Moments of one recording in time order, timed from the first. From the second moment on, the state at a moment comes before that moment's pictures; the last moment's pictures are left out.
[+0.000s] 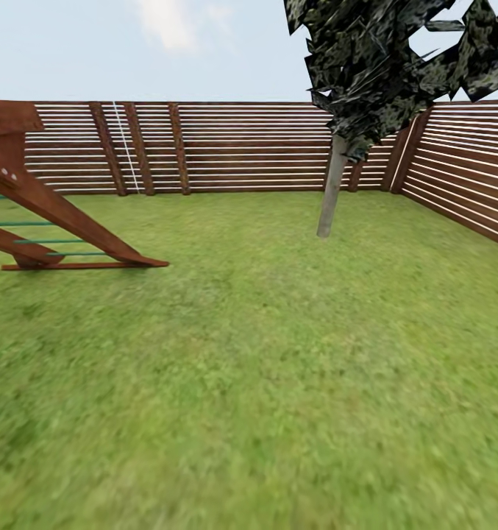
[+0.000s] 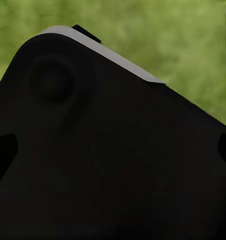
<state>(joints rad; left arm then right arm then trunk) 0.00 -0.11 -0.02 -0.18 0.57 -0.25 0.02 -0.05 -0.01 0.29 -0.34 0.11 0.06 0.38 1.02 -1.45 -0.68</state>
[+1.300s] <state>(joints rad) 0.00 -0.11 -0.02 -0.18 0.57 -0.26 0.02 -0.05 -0.01 0.29 -0.34 0.11 0.06 0.38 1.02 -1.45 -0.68</state>
